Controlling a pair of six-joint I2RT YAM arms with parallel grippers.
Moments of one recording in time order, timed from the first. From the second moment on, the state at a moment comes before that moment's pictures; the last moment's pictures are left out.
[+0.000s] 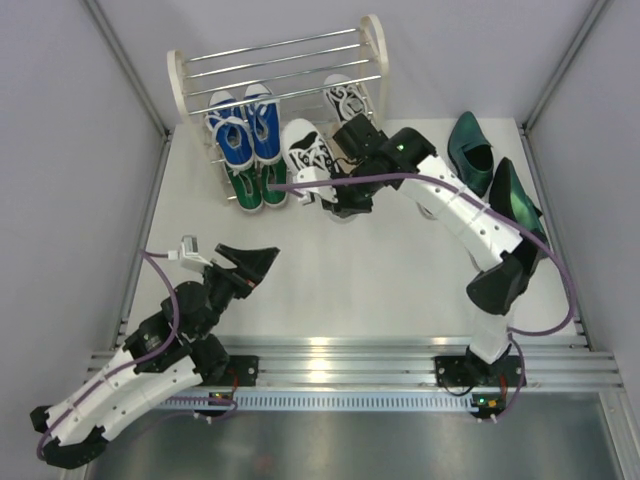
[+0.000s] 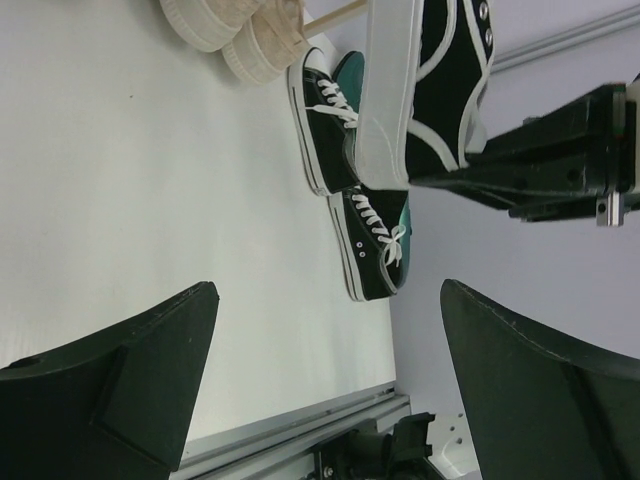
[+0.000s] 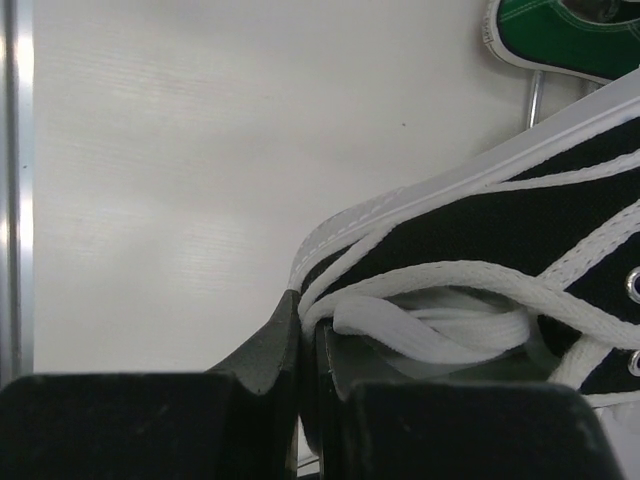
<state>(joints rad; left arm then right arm) -0.90 0.24 0.50 -0.40 -0.48 -1.18 0.80 1.82 2.05 -1.31 -0.33 -0.98</state>
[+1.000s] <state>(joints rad) -0.90 0.23 0.47 -0.43 -0.49 -1.20 0.70 2.16 2.30 -0.93 -0.20 -0.95</state>
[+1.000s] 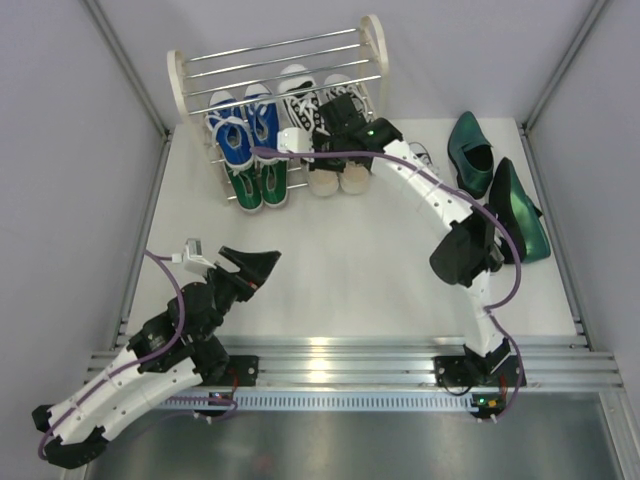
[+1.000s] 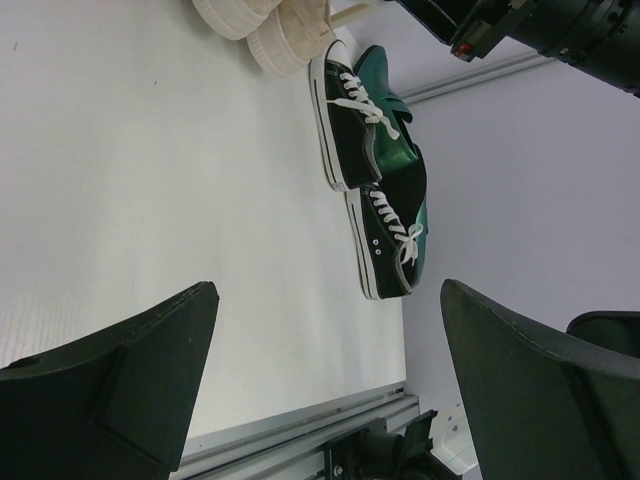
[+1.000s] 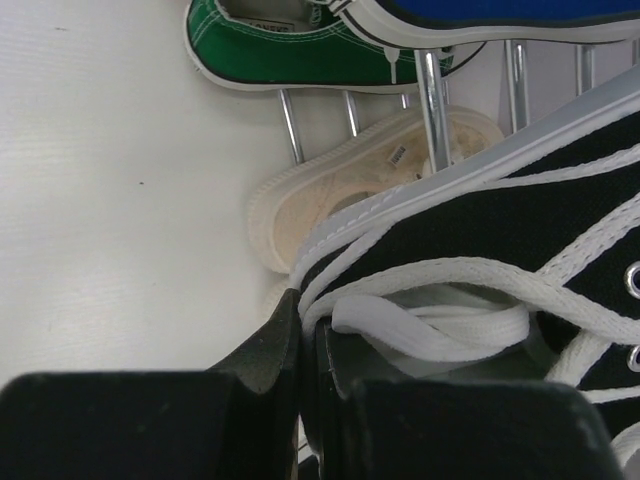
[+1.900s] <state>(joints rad) -0.90 0.23 0.46 -0.43 -0.49 -1.23 0.67 2.19 2.30 -0.80 -0.18 -0.94</state>
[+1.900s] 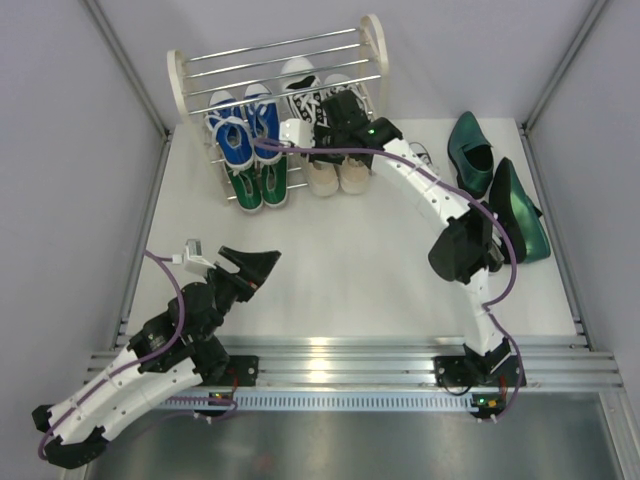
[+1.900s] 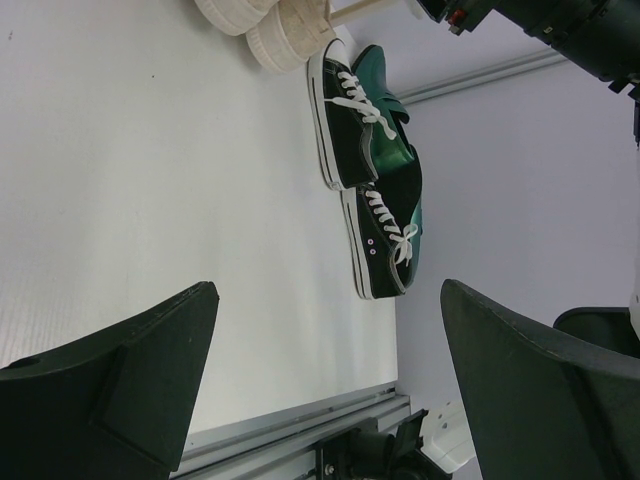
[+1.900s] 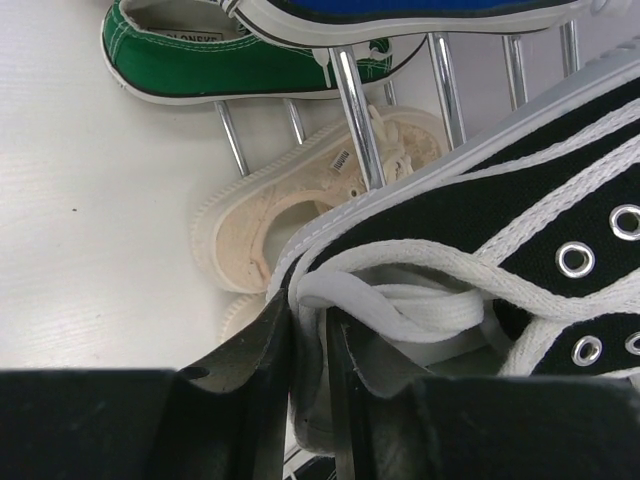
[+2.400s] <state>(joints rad) -0.90 0.26 0.46 -0.43 -0.48 -1.23 0.67 2.16 2.23 -0.74 -0.18 -0.90</state>
